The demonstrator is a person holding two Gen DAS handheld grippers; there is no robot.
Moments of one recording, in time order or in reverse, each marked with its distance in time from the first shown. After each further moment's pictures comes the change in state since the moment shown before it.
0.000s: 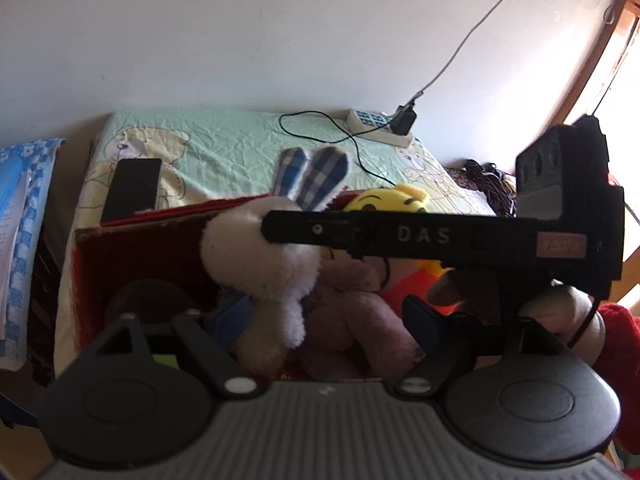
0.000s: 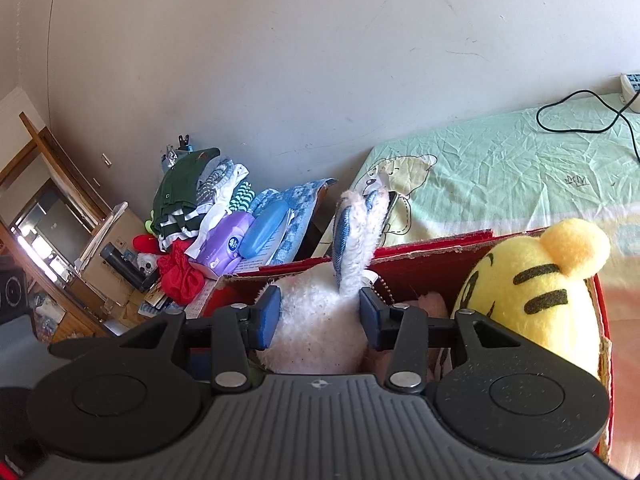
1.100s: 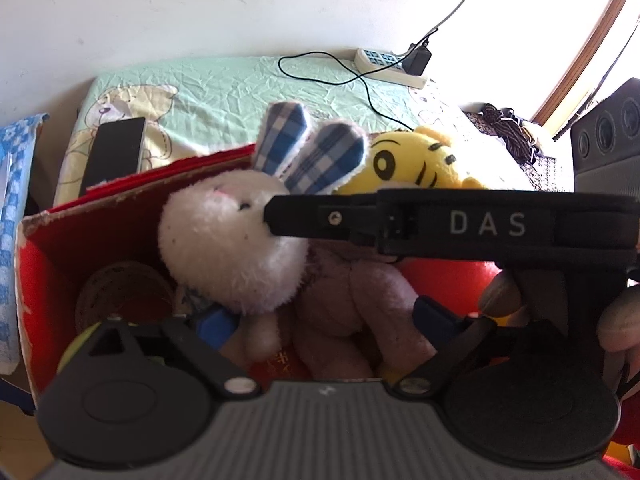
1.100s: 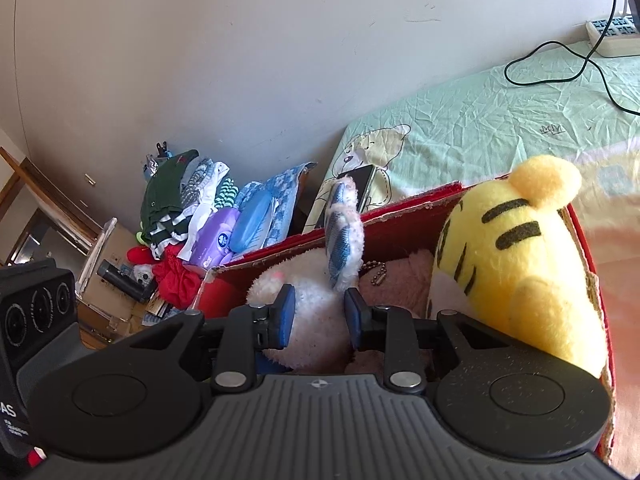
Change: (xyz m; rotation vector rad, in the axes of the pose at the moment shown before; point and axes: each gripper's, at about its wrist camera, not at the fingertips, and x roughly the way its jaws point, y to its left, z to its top) left arm 0.054 0.003 0.008 0.025 0.169 0.055; right arm -0.006 -0.011 -0.006 0.141 0.041 -0.022
